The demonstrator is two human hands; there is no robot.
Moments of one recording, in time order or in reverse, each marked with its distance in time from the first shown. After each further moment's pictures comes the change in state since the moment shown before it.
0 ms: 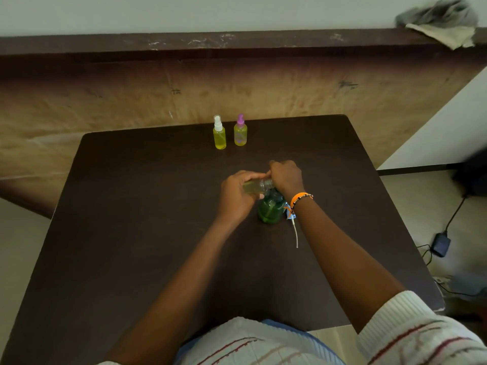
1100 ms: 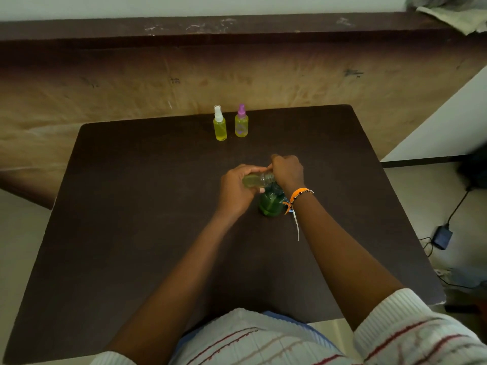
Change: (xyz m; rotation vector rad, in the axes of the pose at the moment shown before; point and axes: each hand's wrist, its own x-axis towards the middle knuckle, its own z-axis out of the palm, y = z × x) left_hand 0.001 -0.008 0.002 -0.018 -0.003 0.000; right_hand -0.008 0.001 0.004 0.047 0.015 0.034
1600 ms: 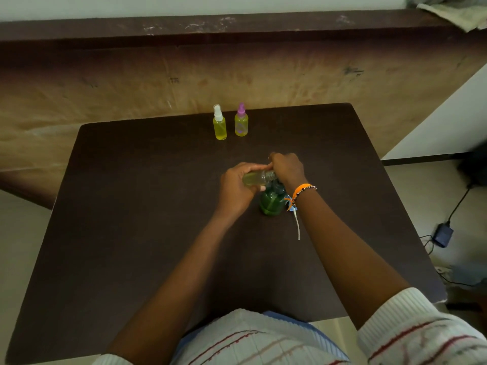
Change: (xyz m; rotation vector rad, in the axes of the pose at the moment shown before) left_hand 0.002 0.000 0.000 -0.037 0.003 0.032; right_hand 0.011 -0.001 -0.003 -0.026 -0.051 0.021
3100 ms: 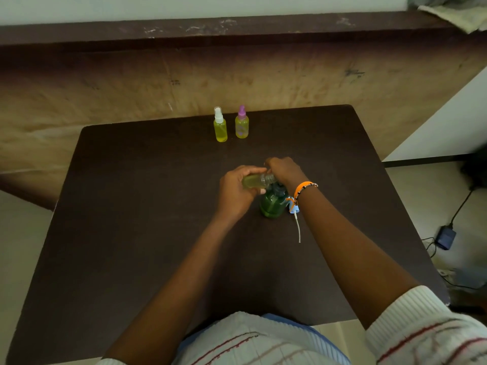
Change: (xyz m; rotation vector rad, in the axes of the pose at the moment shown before) left_hand 0.000 -0.005 0.000 -0.075 0.018 -0.038; right_hand 0.006 -0.001 0.006 -0.112 -0.125 0.053
